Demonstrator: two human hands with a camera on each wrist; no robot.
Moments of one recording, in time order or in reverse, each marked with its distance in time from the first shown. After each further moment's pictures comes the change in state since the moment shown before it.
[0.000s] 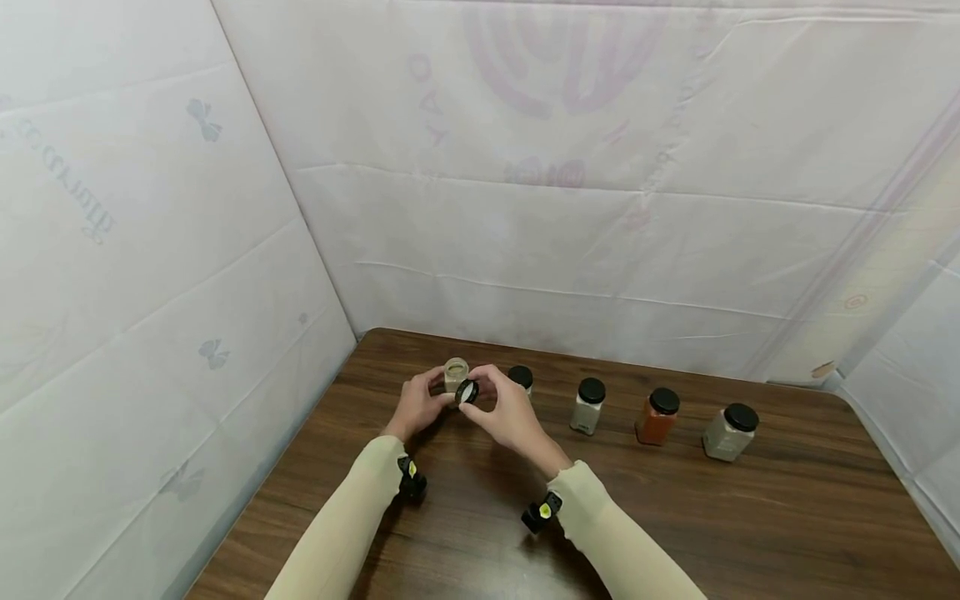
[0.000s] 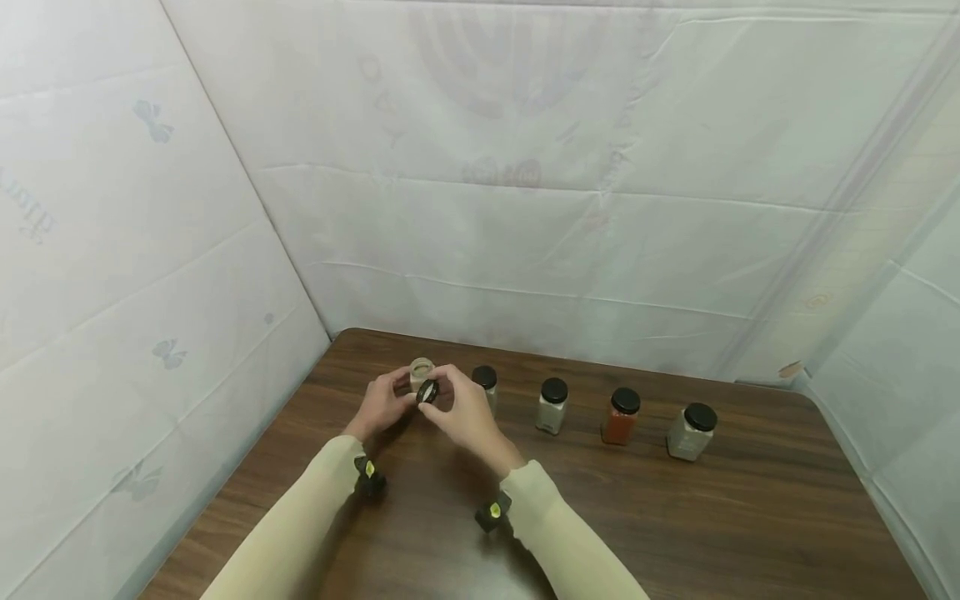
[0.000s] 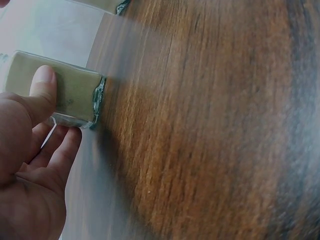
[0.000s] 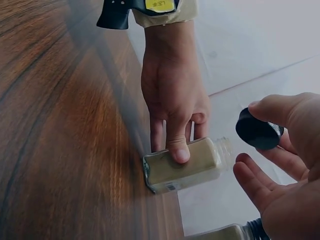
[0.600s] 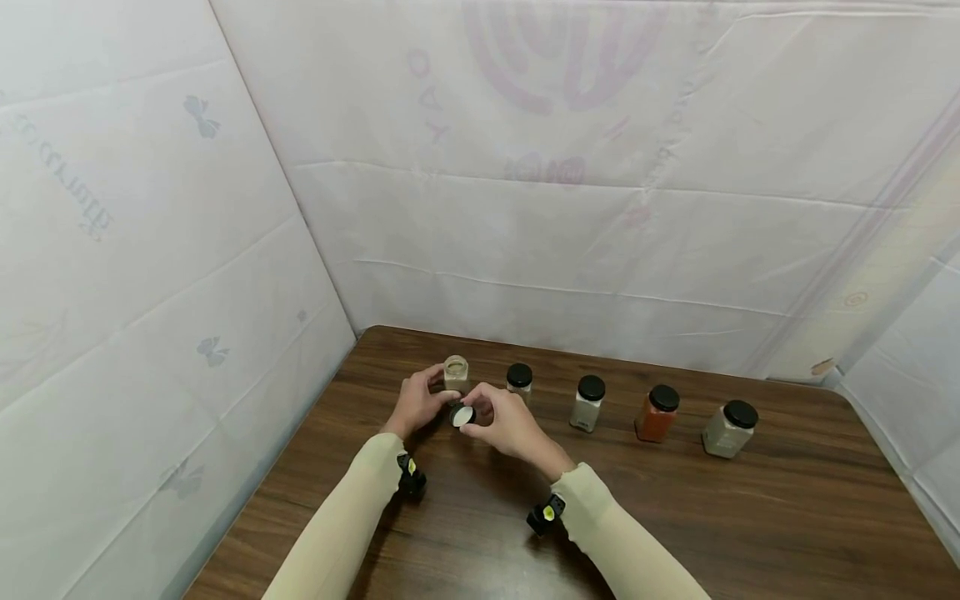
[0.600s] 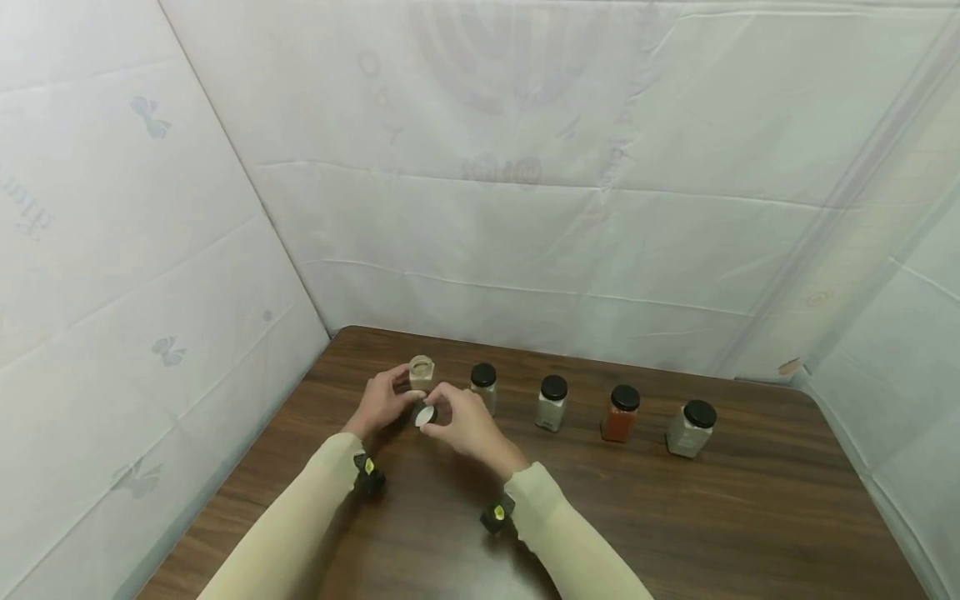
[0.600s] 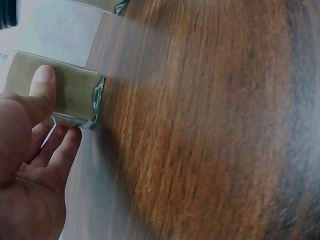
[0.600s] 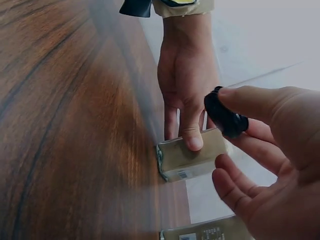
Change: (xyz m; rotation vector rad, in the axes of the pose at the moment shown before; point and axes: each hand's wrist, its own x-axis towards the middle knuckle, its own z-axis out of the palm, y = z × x) left_hand 0.002 -0.002 0.002 0.011 0.013 0.018; right_hand -0.009 0.013 0.002 -0.131 -0.198 0.051
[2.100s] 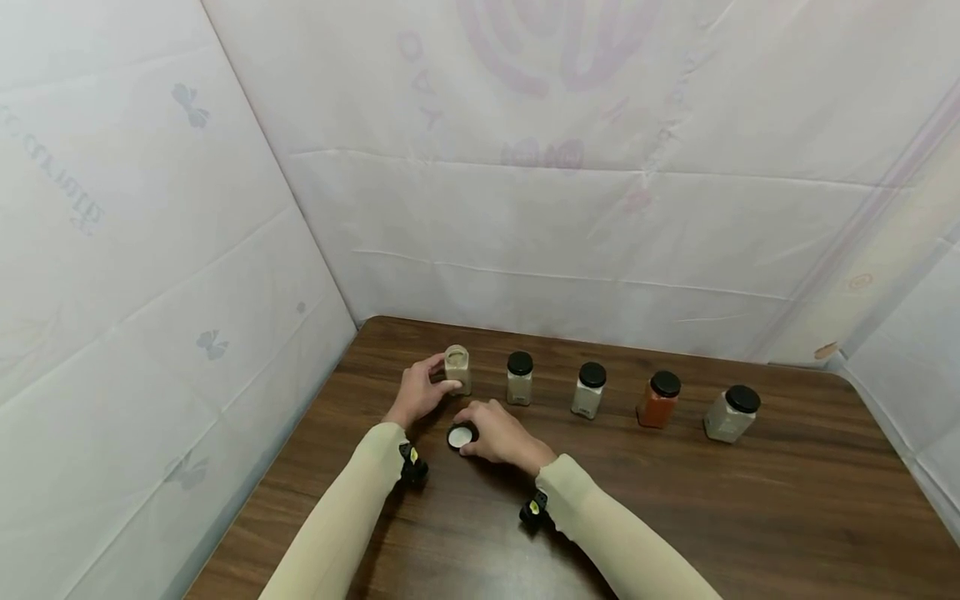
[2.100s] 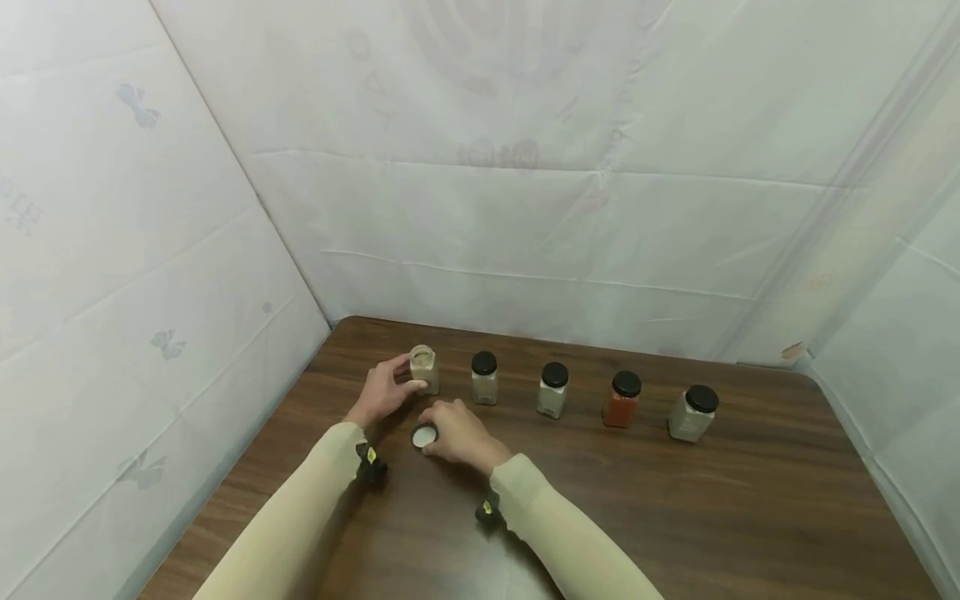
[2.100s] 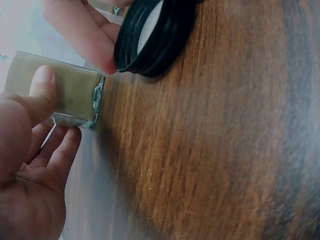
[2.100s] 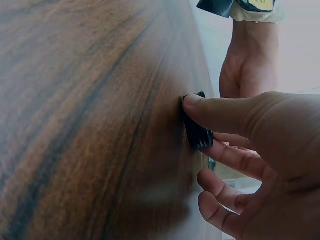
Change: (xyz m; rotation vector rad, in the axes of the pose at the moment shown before) left_hand 0.001 0.001 -0.004 -0.006 -0.039 -0.013; right_hand 0.001 0.009 0.035 -0.306 -0.251 0.025
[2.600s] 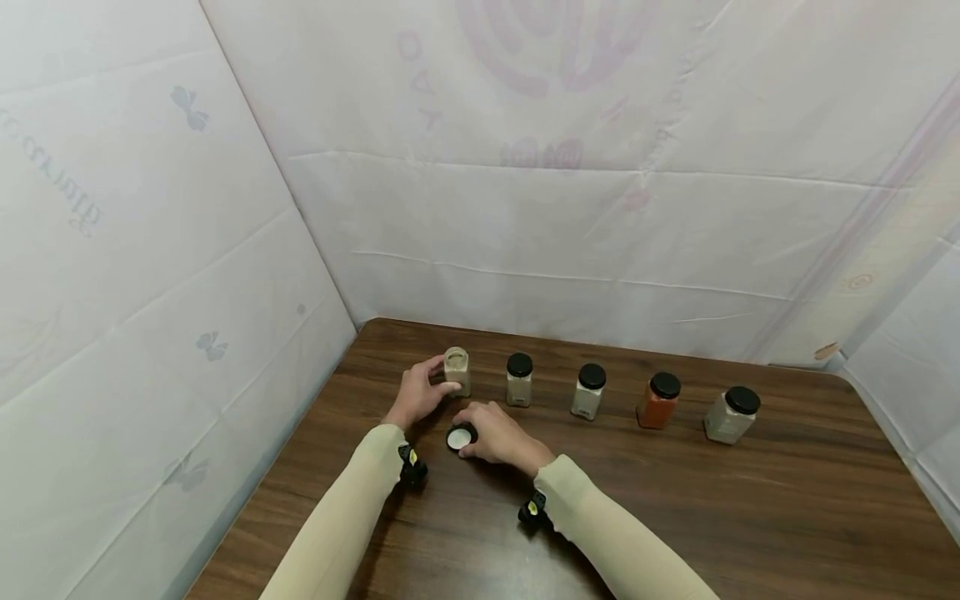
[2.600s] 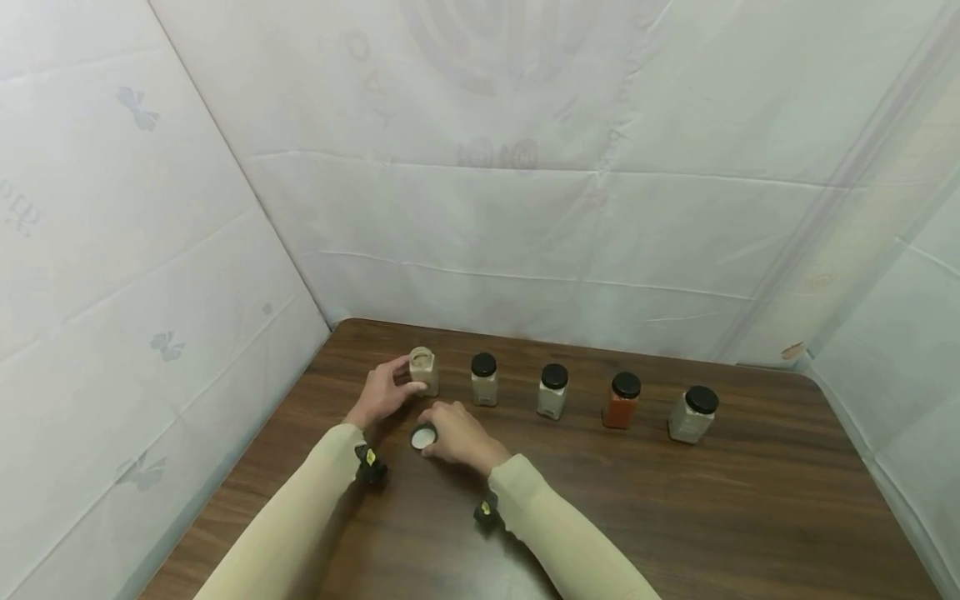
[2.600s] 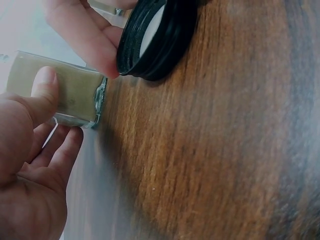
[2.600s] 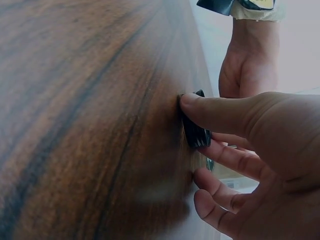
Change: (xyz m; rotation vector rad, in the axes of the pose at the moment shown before) left_hand 0.000 0.002 0.001 0.010 -0.002 -0.010; right_hand 0.002 0.002 0.002 0.011 -0.009 -0.003
